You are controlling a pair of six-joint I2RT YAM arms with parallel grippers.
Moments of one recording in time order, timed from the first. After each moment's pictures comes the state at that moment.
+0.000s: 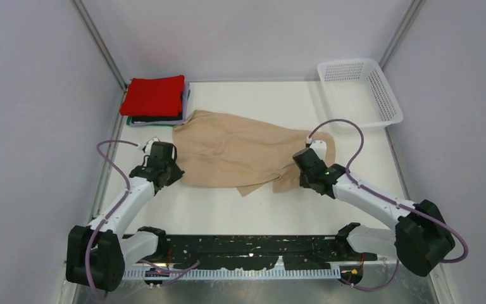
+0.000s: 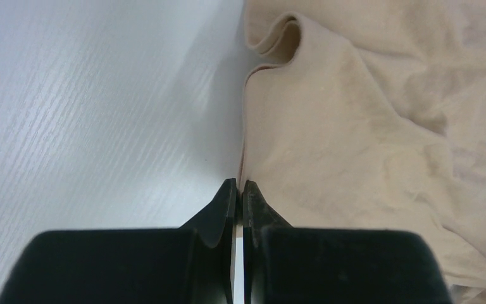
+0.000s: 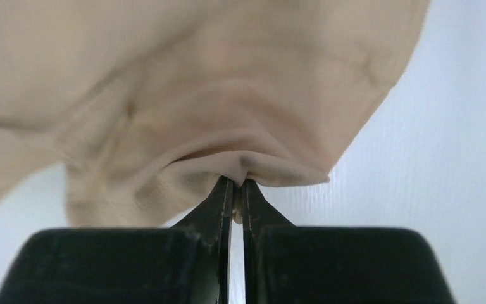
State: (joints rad) left arm -0.19 1.11 0.60 -0.45 -0.19 -0.75; right arm 0.61 1.22 0.62 -0.52 0.37 0.60
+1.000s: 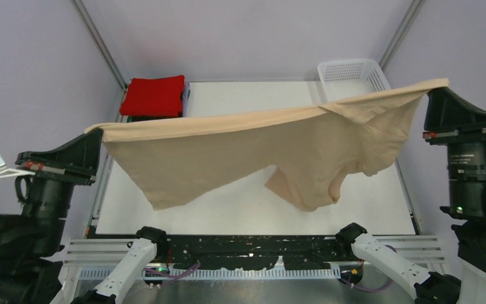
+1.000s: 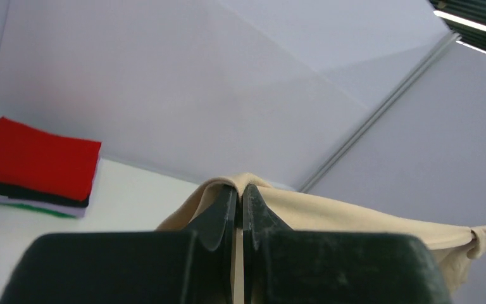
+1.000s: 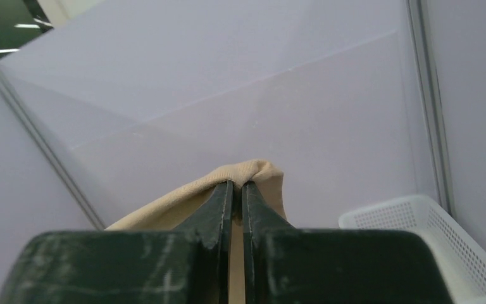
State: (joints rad) left arm -0.23 0.68 1.77 -0.85 -0.14 -0.59; right arm 0.54 0.72 1.64 -0.42 0.55 0.16
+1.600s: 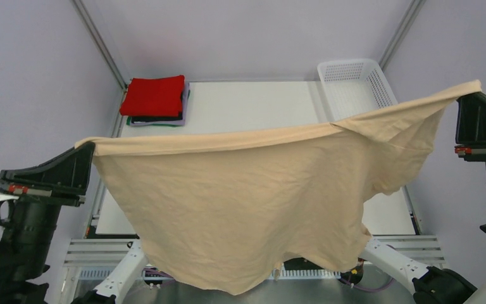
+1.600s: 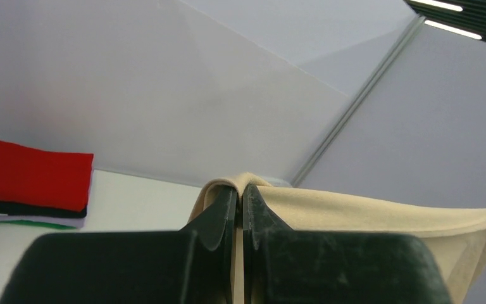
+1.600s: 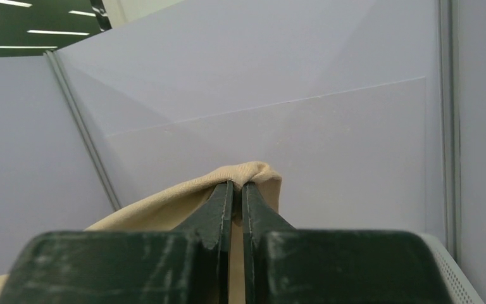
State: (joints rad) left arm -0.23 0.68 1.99 -0.96 -0.02 -0.52; right arm 0.54 0.79 2.02 -0.63 0.34 0.09
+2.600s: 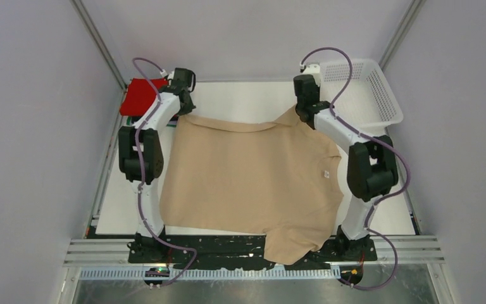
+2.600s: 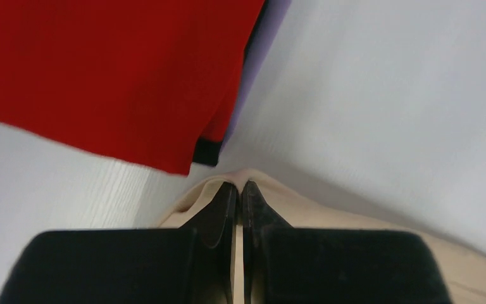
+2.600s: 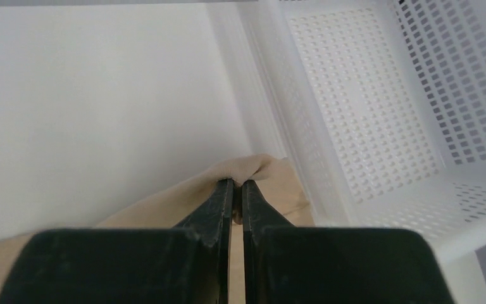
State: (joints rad) left arm -0.18 2.04 1.73 -0.63 -0.35 -0.48; right arm 0.33 1.76 1.35 -0.11 0.61 0.08
